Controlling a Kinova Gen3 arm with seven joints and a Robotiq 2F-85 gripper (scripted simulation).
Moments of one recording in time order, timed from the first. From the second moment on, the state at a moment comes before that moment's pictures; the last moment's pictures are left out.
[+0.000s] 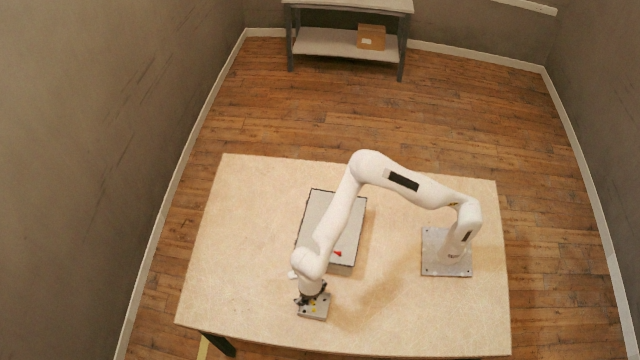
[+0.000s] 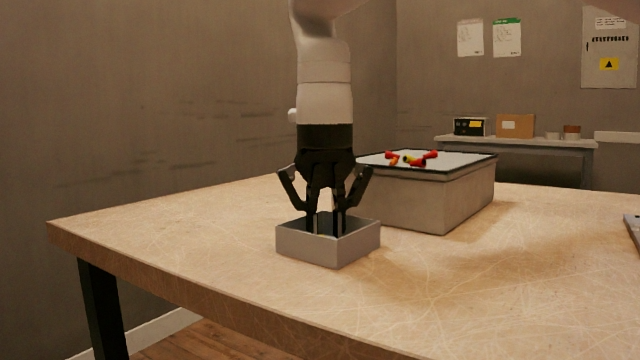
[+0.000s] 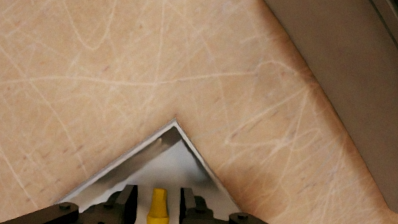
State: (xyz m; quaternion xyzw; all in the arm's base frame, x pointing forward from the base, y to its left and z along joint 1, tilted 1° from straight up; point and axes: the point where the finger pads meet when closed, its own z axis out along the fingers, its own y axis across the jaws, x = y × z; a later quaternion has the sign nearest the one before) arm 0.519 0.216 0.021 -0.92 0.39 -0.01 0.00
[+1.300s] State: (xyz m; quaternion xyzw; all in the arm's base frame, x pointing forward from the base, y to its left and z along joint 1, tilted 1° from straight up) arm 0.517 0.216 0.179 -0.92 0.39 0.00 0.00
